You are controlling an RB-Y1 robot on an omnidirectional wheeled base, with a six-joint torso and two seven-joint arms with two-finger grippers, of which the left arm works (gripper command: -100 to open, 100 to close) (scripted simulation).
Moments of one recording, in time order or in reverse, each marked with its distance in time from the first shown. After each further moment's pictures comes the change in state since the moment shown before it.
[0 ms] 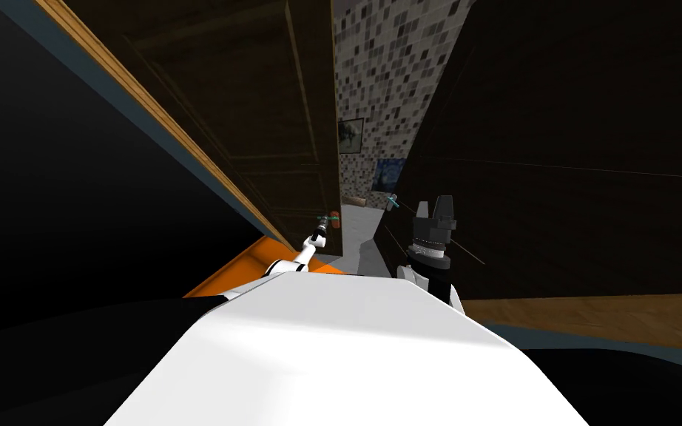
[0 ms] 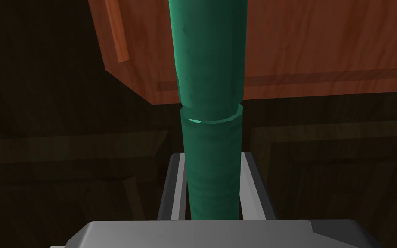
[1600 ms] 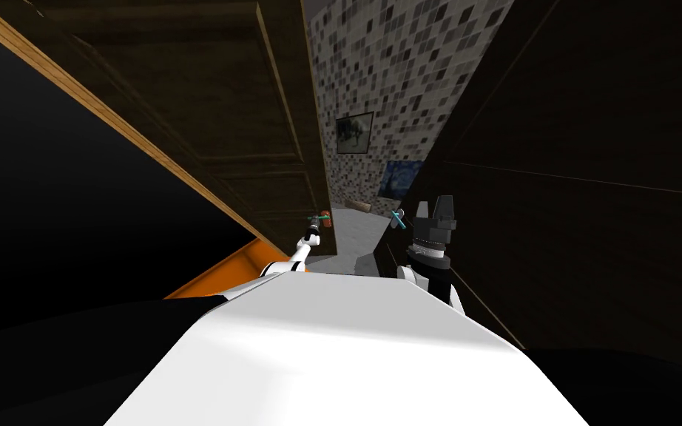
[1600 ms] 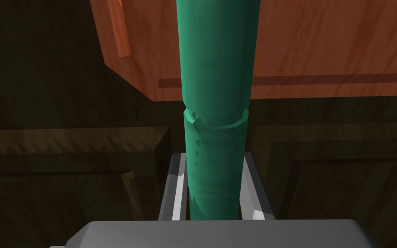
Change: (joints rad) arm 0.003 0.032 0.171 0.005 0.048 -0.002 -0.061
